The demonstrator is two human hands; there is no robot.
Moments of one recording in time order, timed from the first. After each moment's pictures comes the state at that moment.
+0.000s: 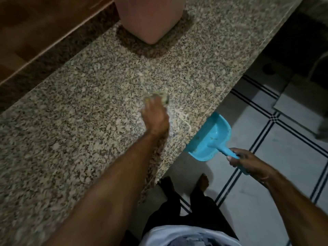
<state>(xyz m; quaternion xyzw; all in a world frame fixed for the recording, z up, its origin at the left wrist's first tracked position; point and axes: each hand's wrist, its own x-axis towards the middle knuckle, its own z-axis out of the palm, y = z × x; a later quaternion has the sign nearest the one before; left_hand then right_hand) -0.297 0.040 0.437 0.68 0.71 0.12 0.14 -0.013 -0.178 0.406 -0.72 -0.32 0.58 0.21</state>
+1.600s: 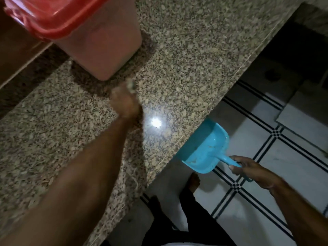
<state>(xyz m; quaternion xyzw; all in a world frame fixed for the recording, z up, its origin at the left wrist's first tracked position) -0.140 0.235 0.427 0.64 0.76 0.13 0.02 0.224 -0.061 0.367 -0.67 -0.32 0.65 0.17</state>
